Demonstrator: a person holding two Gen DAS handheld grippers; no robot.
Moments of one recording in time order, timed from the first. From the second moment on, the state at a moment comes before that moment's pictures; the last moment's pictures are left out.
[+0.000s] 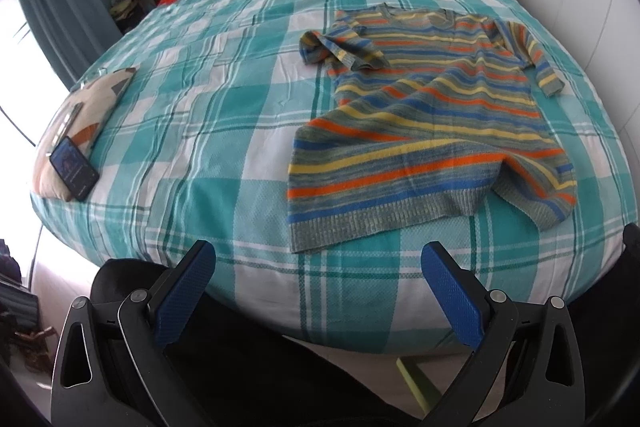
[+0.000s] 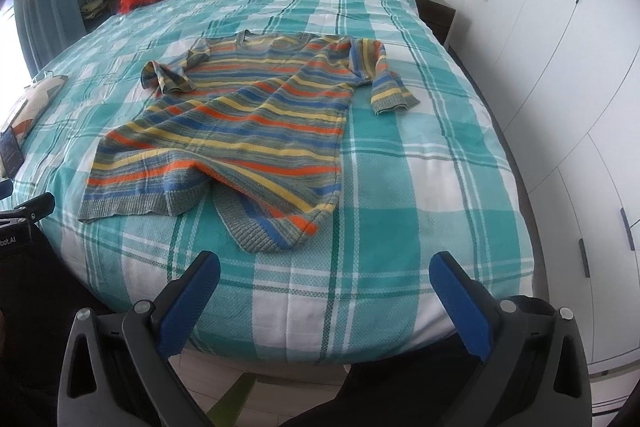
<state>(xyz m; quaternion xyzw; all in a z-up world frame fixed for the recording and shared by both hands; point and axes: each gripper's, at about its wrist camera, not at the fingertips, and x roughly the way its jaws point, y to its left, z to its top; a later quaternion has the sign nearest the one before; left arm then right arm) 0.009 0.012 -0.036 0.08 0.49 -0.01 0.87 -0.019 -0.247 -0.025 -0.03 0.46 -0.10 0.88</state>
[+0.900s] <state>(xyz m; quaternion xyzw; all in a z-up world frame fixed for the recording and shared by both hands) 0.044 0.077 -0.108 -0.06 0.56 -0.02 0.83 0.004 -0.324 -0.095 0.21 0.49 0.02 0.85</state>
